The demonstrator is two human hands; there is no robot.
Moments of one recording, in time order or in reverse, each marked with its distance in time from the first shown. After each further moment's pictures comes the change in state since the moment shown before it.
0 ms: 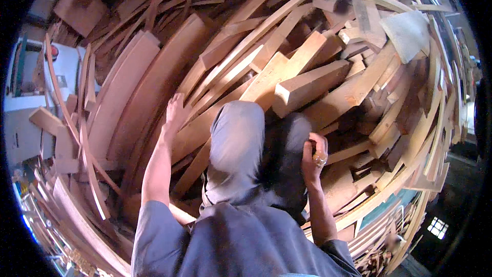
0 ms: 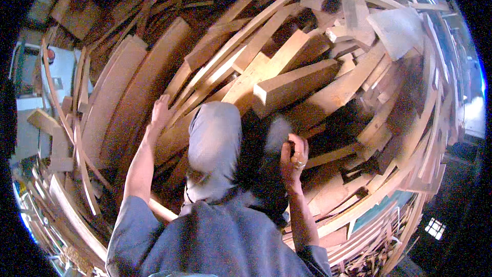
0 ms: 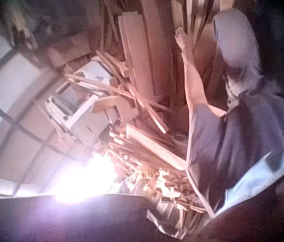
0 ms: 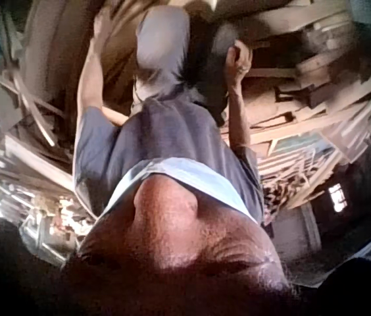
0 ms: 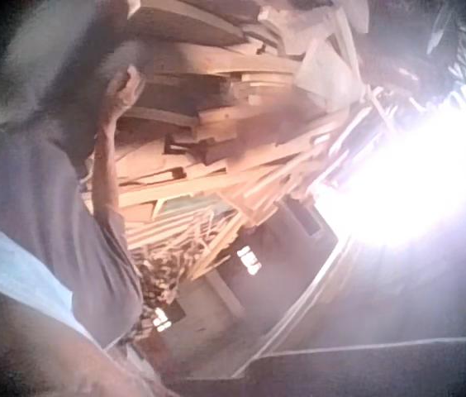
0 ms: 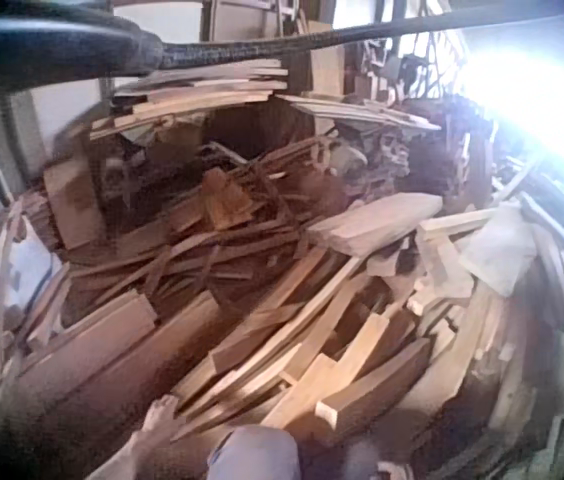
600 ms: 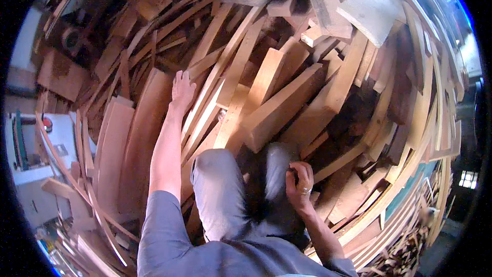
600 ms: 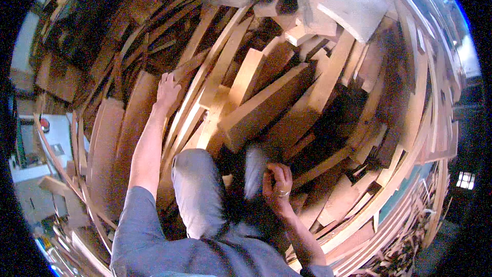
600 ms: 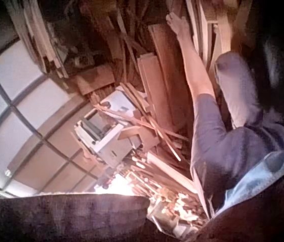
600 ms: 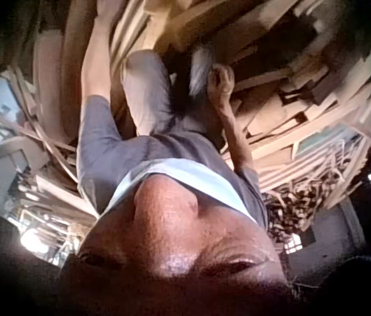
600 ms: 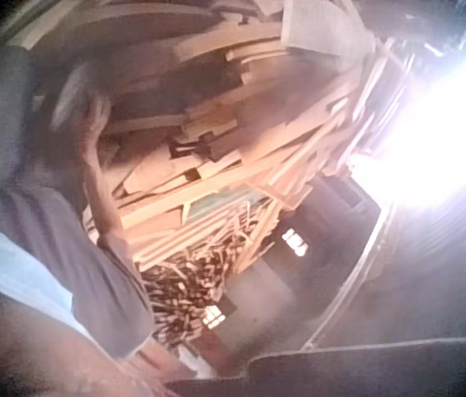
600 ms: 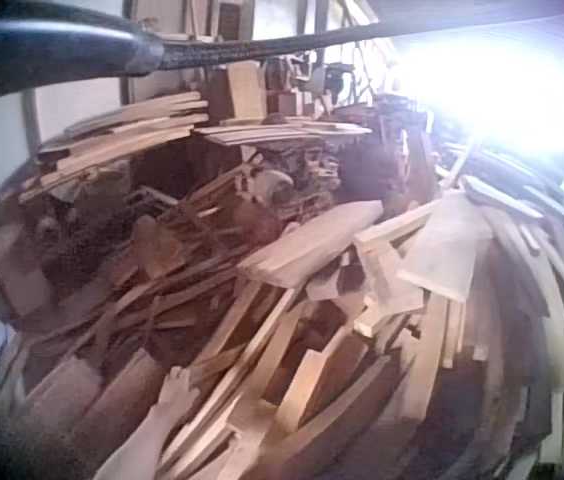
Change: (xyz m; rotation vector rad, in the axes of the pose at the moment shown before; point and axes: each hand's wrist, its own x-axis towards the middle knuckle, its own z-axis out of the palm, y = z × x) left_hand 0.232 0.182 -0.002 0.082 0.052 0.242; right_hand -0.006 0.015 0.000 0.084 0.050 0.053
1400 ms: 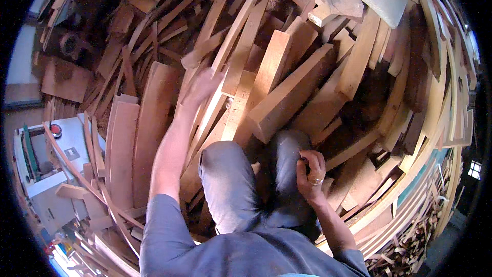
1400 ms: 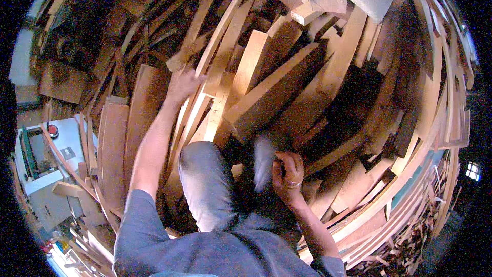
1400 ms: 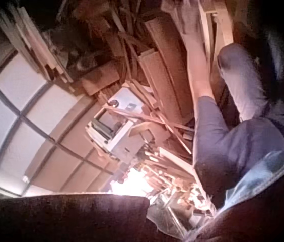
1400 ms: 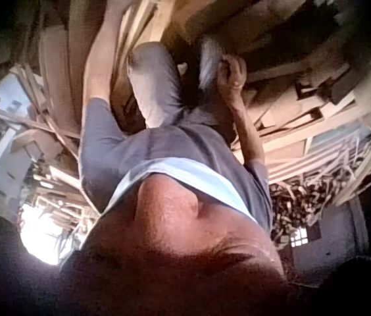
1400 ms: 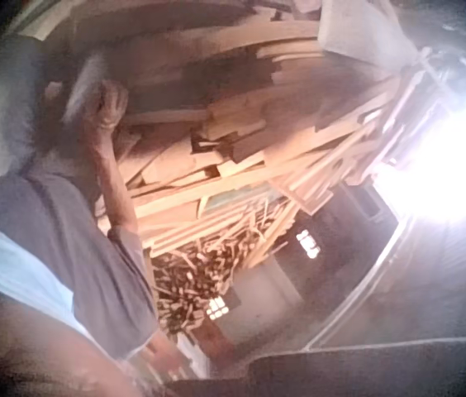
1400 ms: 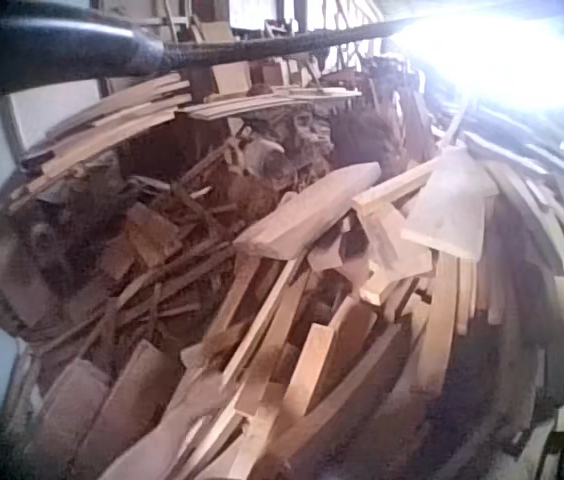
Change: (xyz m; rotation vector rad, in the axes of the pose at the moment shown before) left_hand -0.014 0.070 -0.002 -0.265 -0.360 -0.032; right_hand 0.009 -0.003 0.001 0.018 -0.019 0.064
